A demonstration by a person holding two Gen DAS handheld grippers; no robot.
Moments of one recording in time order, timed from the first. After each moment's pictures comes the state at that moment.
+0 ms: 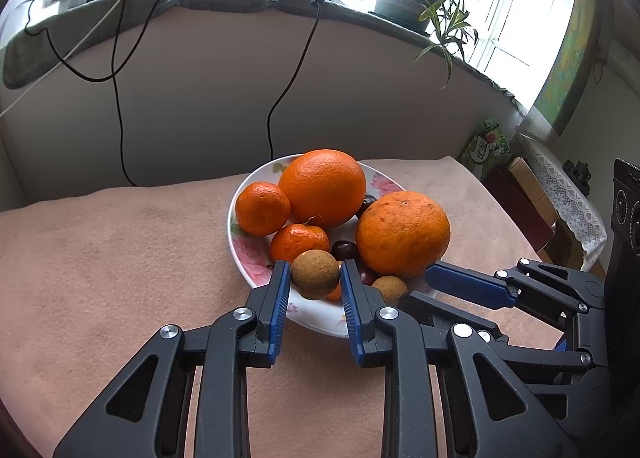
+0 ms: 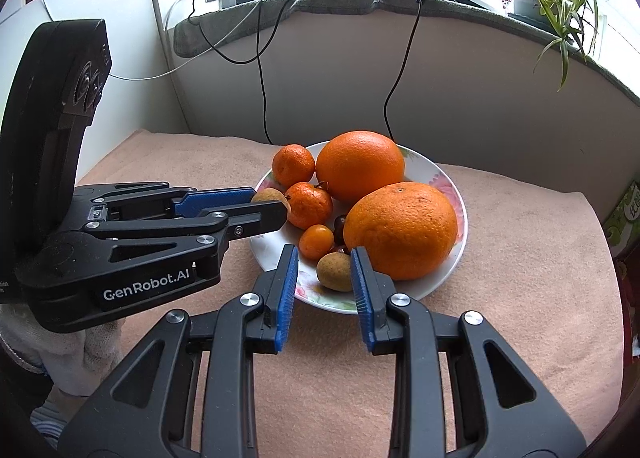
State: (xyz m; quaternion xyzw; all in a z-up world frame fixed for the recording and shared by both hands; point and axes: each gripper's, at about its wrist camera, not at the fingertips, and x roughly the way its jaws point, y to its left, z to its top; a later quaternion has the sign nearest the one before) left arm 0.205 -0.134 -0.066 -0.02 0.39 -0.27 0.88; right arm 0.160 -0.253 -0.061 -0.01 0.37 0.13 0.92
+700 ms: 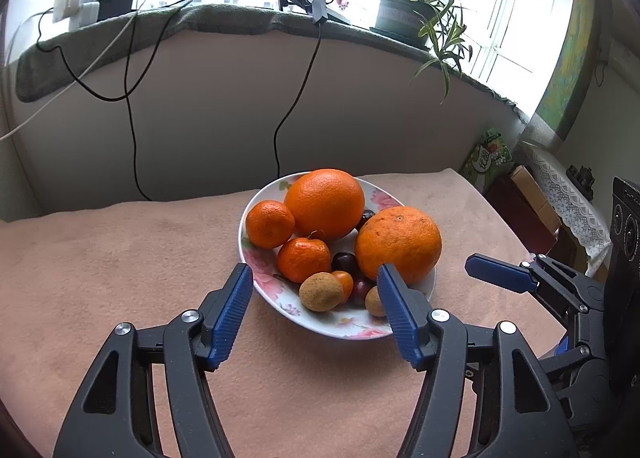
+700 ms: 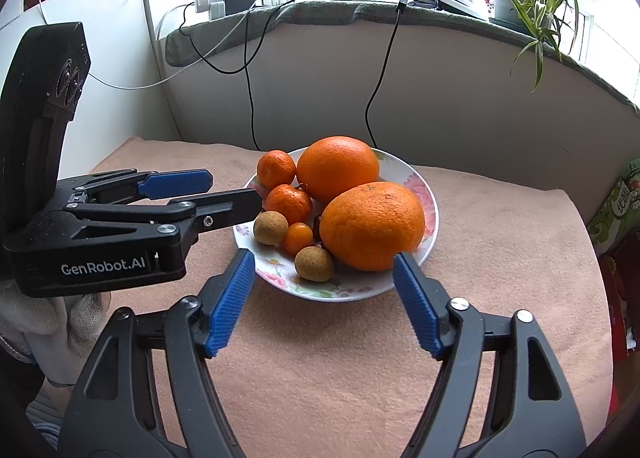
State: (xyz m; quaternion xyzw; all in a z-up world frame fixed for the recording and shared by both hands) left arm 0.197 -0.130 -0.052 -0.02 0.37 -0.26 0.89; right arm 0.147 -0.270 -0.053 0.00 0.35 0.11 0.93
